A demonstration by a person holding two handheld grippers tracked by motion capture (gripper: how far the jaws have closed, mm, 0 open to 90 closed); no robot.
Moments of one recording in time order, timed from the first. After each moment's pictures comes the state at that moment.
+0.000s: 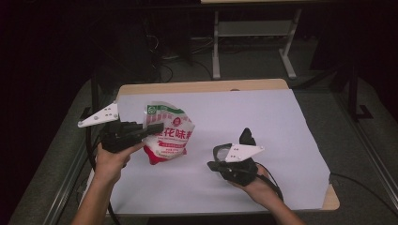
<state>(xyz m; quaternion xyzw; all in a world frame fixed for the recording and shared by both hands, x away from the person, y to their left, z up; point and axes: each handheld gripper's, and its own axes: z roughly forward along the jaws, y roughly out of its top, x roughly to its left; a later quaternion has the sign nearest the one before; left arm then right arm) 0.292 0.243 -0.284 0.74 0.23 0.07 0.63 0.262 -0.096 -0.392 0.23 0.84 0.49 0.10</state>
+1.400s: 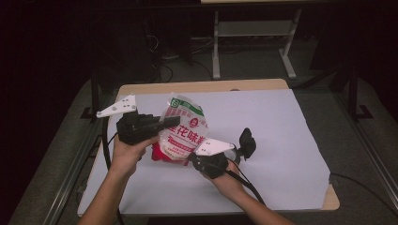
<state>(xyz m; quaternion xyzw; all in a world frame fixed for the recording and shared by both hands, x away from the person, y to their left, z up) 0.307 0.202 -0.274 0.74 0.21 0.06 0.63 0.277 -0.026 -0.395 0.25 0.80 0.52 0.16</state>
